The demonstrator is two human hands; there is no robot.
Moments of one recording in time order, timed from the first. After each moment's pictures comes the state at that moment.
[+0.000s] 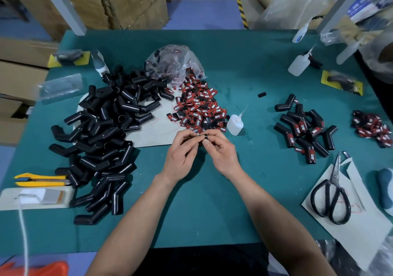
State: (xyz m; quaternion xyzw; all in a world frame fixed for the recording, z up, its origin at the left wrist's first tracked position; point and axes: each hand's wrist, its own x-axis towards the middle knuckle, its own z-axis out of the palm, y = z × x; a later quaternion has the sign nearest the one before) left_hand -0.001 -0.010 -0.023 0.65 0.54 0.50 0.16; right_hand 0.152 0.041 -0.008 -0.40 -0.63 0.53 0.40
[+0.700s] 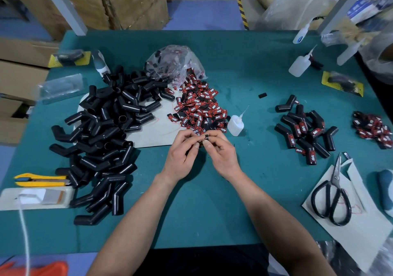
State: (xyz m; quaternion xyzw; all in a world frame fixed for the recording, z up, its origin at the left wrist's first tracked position) left_hand 0.000 -0.008 -0.019 0.64 0.55 0.51 0.19; right_hand 0.152 0.039 -0.015 -0.40 -0.63 0.52 0.41
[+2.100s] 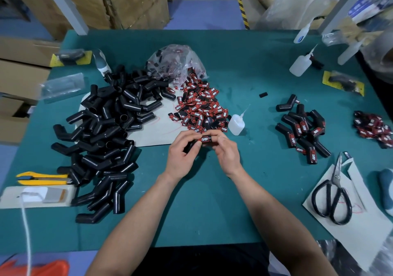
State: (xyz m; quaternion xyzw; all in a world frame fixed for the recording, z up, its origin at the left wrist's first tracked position) left_hand 0.006 -0.010 -0.024 0.54 0.59 0.55 0.26; right_hand 0.157 0.045 -0.022 -0.32 -0.48 0.68 0.44
